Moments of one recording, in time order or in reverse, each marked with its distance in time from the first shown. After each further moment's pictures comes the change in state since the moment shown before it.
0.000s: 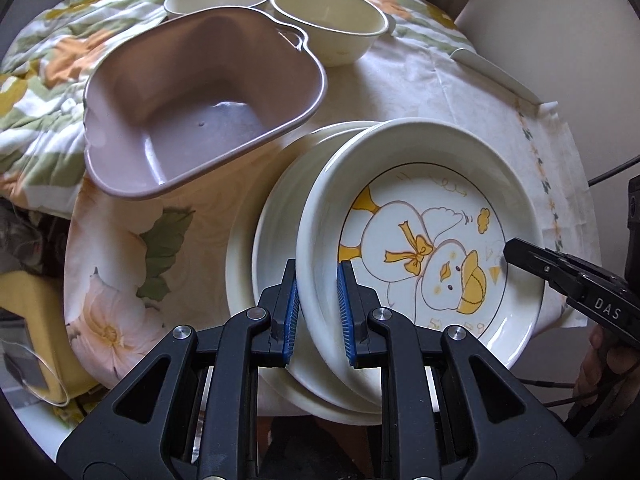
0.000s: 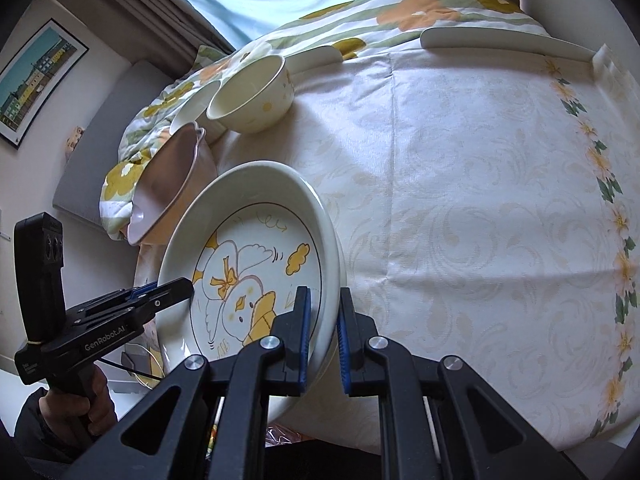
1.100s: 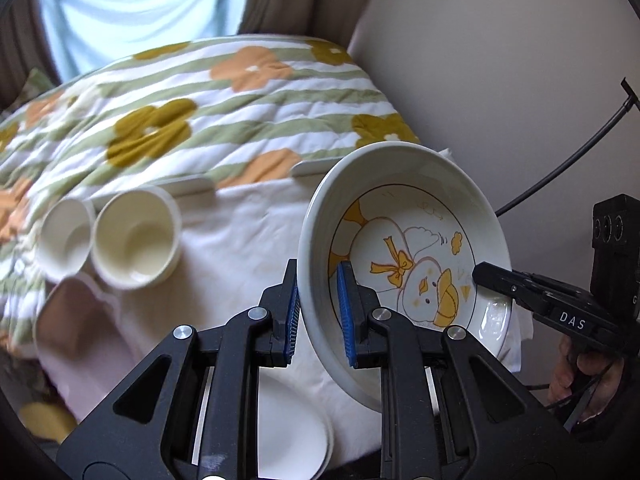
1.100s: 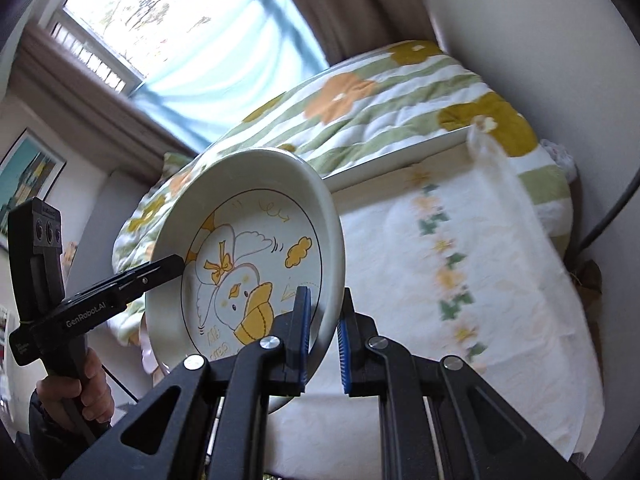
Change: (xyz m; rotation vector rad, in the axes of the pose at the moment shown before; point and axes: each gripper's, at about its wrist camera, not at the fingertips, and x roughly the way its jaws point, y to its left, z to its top) left arm -0.059 -0.167 0.136 0.275 -0.126 -0.145; right arm -0.139 -0.106 0.073 0.193 -0.232 0.011
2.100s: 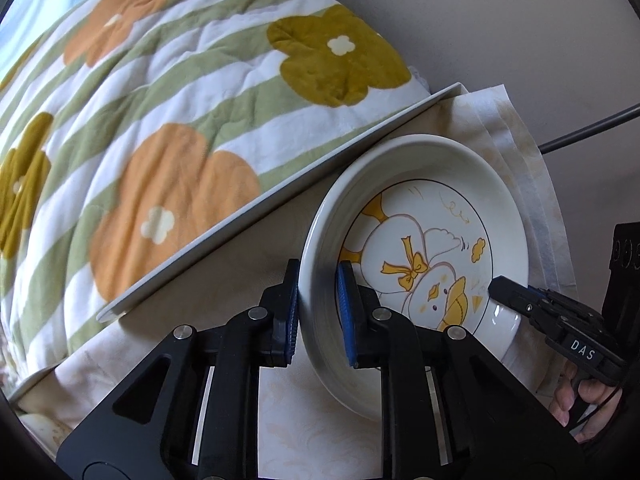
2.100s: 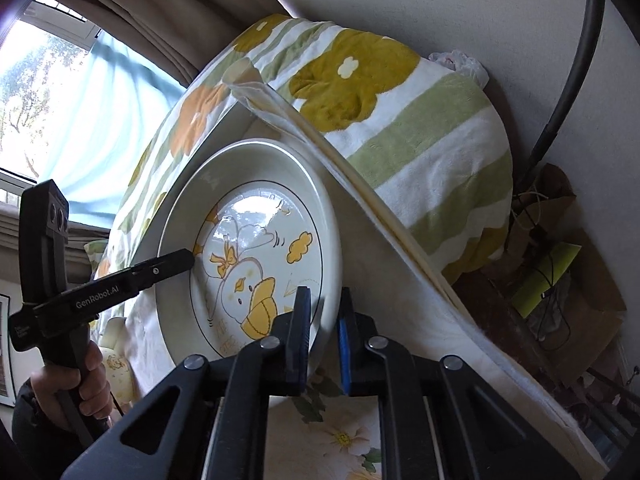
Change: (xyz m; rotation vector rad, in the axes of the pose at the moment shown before) left arm 0.284 -0.100 0.114 0.295 0.396 -0.120; right arm 0.073 -0.171 0.028 0.475 -0.006 -0.201
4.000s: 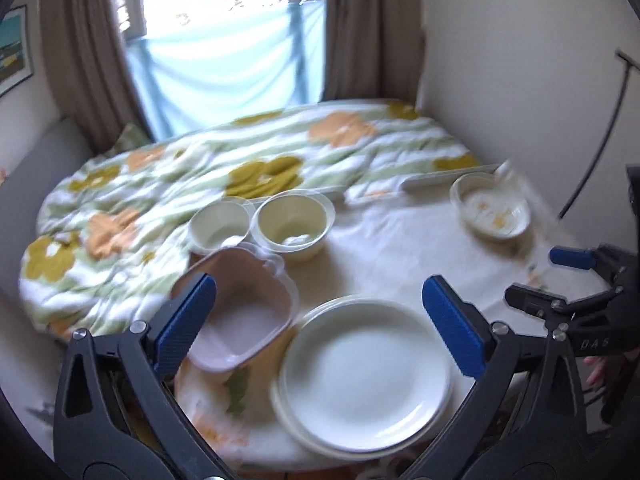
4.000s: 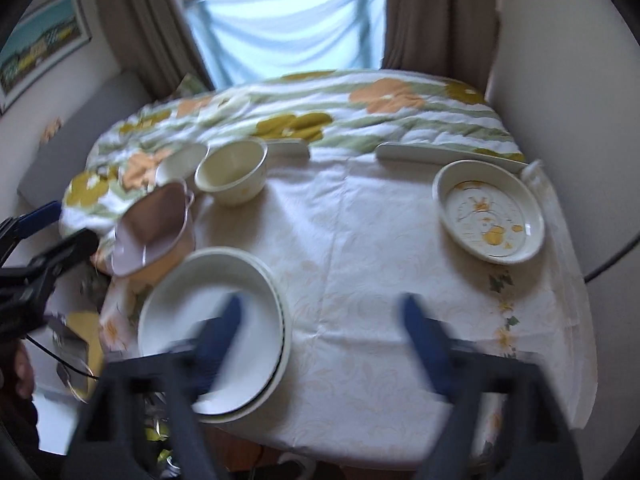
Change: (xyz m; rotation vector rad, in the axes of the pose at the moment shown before) left arm -0.279 0.003 -0.374 -0.249 -0.639 0.451; right arm -0.112 0.180 -0.226 -0.764 -0.130 -0.017
